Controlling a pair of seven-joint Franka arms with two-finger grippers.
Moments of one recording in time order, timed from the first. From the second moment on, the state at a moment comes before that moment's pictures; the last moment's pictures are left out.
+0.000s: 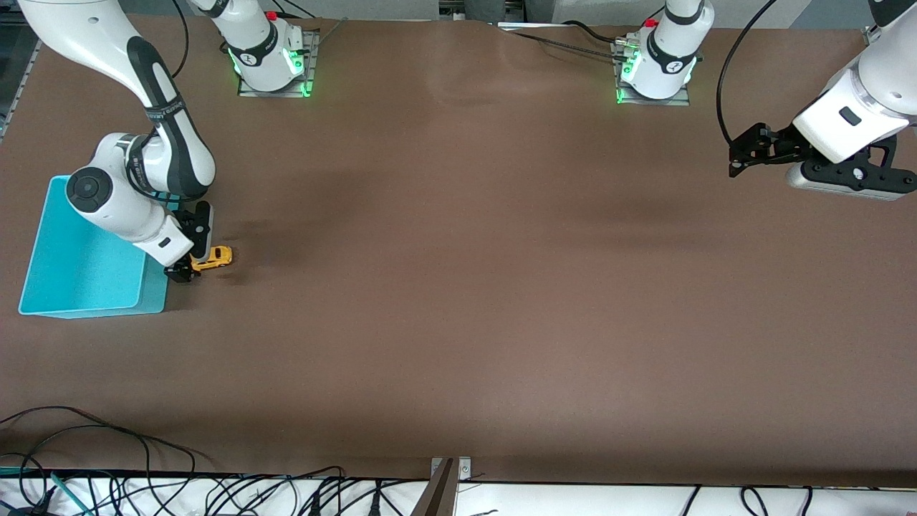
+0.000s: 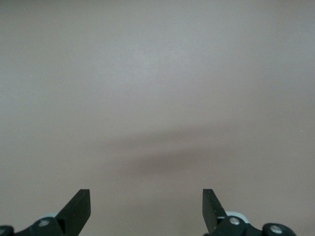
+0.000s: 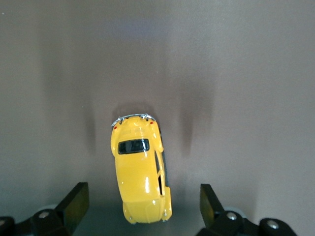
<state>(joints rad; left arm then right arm) -0.02 0.00 -0.10 -1.61 -0.01 1.55 0.01 0.09 0.38 -0.19 -2.20 -0.01 2.58 -1.72</state>
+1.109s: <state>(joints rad) -0.02 0.00 -0.10 -1.61 -0.01 1.55 0.01 0.09 0.41 -0.18 -2.20 0.06 2.59 -1.74</state>
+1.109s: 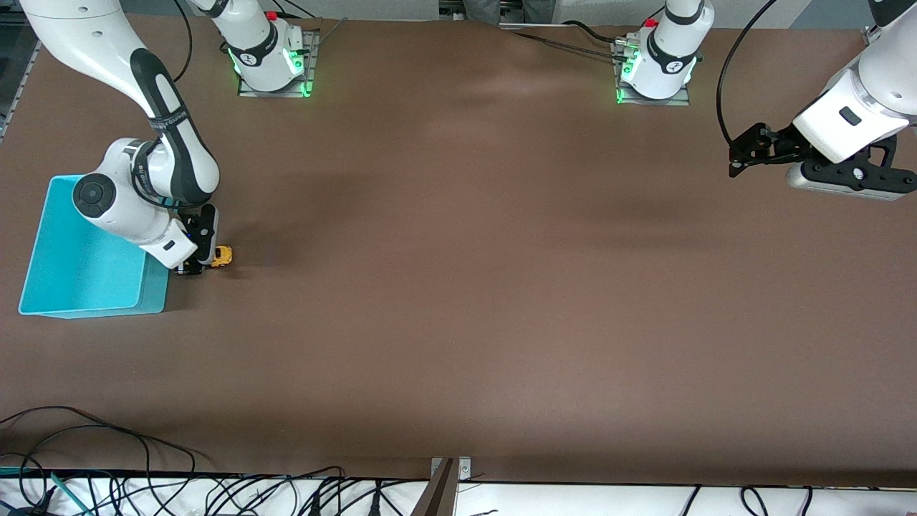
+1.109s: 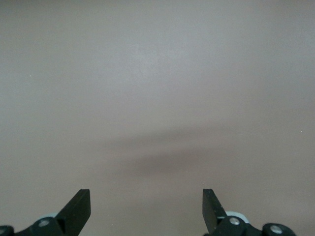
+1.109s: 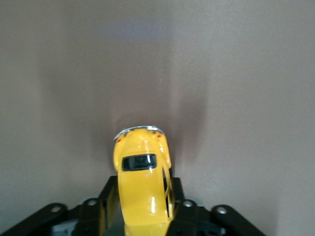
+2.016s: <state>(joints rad) -0.01 0.00 -0.10 -1.61 -0.01 1.55 0.01 0.08 0.27 -0.18 -1.96 0.14 2.20 -1.74</state>
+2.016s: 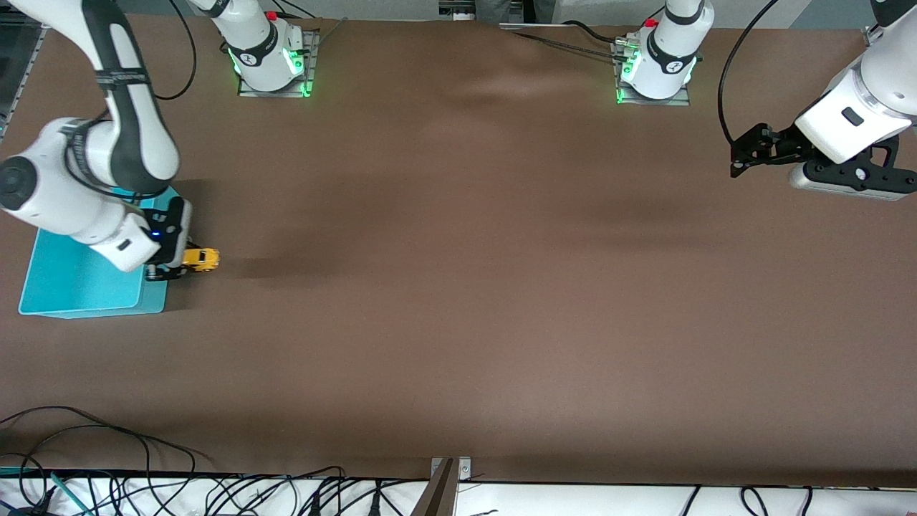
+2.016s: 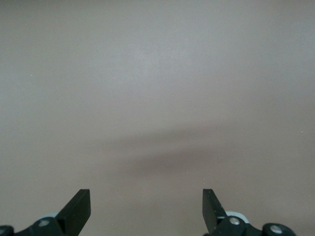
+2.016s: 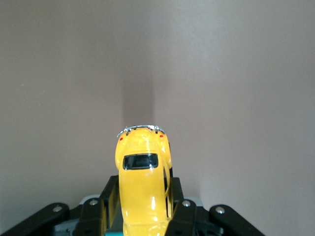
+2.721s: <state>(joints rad) -0.01 0.00 -0.10 -1.61 -0.01 1.55 0.01 -0.07 0.36 -0.33 -1.92 0.14 2.20 -1.91</state>
